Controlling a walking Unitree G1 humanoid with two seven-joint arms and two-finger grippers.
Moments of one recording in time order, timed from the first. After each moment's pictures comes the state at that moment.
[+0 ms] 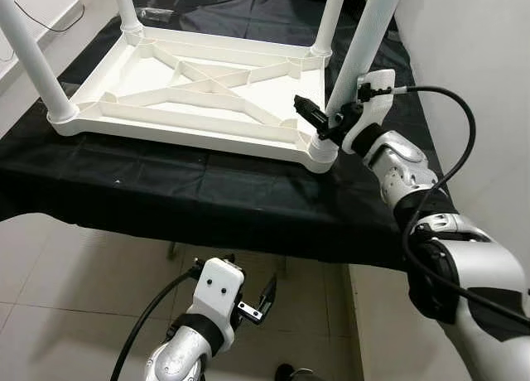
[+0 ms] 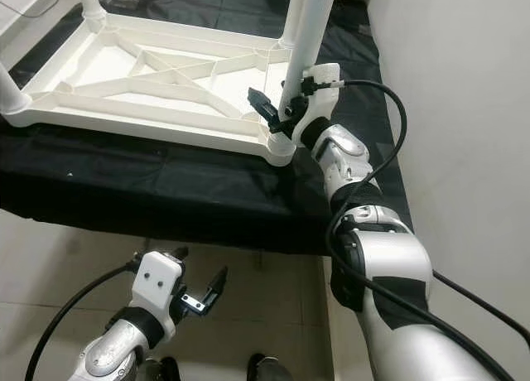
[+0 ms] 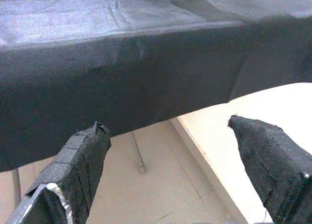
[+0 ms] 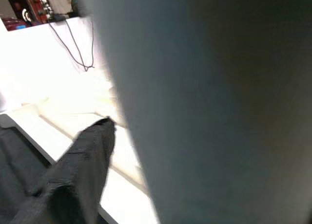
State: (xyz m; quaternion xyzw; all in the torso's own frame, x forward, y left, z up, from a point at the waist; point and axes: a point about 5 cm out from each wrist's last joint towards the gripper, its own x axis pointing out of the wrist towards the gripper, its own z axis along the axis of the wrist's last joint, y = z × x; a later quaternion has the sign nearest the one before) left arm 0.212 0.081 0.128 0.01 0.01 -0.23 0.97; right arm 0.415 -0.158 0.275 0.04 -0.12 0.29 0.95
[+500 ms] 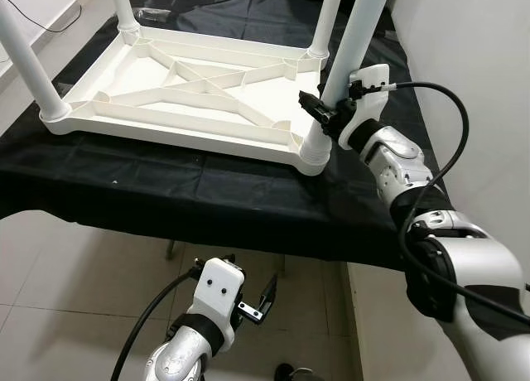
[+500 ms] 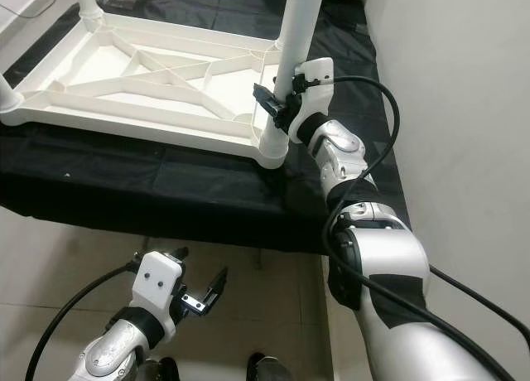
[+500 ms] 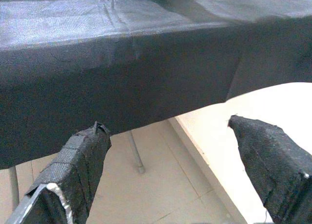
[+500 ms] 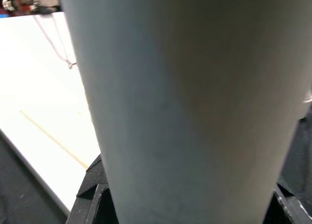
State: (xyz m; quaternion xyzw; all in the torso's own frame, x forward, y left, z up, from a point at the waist) left arm 0.212 0.081 0.128 0.01 0.01 -0.23 0.97; right arm 0.417 -0.147 0.277 0.01 -0.13 0.26 0.96
